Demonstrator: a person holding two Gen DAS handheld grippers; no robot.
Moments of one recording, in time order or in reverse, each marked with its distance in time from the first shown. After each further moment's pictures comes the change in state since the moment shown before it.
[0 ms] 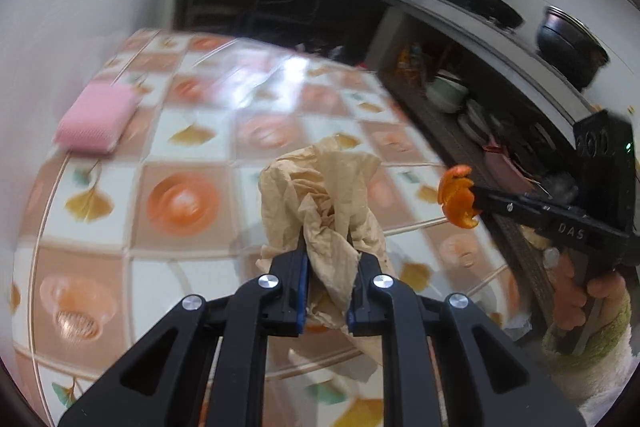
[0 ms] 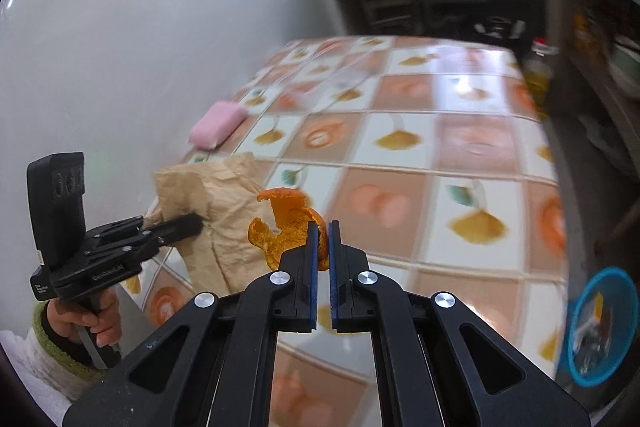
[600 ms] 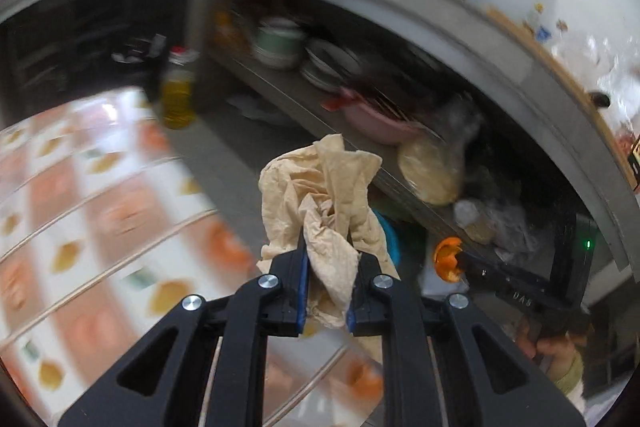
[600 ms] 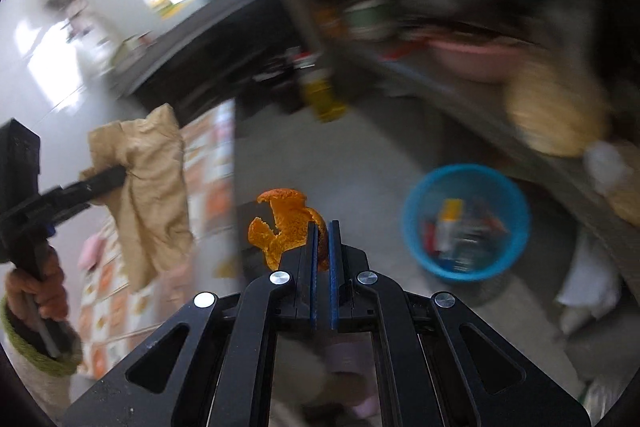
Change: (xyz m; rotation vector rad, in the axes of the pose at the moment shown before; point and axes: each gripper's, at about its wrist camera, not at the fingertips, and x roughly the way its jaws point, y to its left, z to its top) left arm 0.149 -0.259 0.085 0.366 0.228 -0.361; right arm -0.162 -0.204 -0.132 0.566 -0.268 -0.433
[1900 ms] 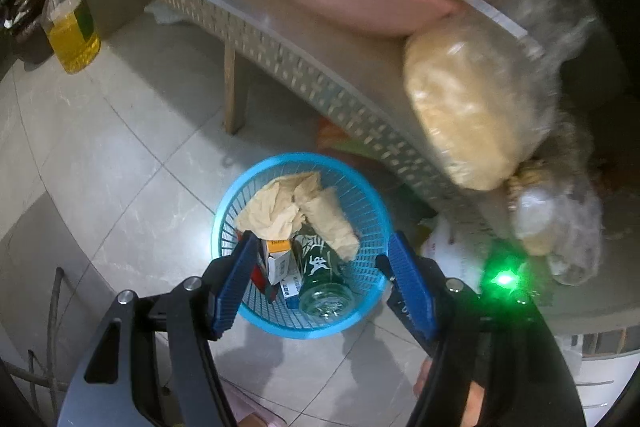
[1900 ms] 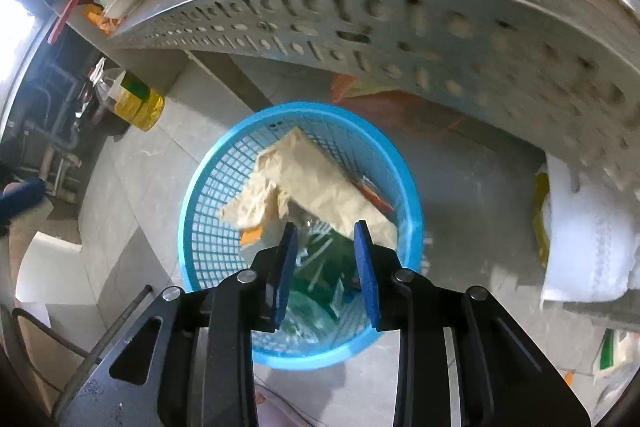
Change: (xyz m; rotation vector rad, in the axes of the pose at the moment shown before) left arm 0.330 -0.080 0.063 0.042 0.381 -0.028; right arm 0.192 -0.198 -0.009 0.365 0.152 -0.312
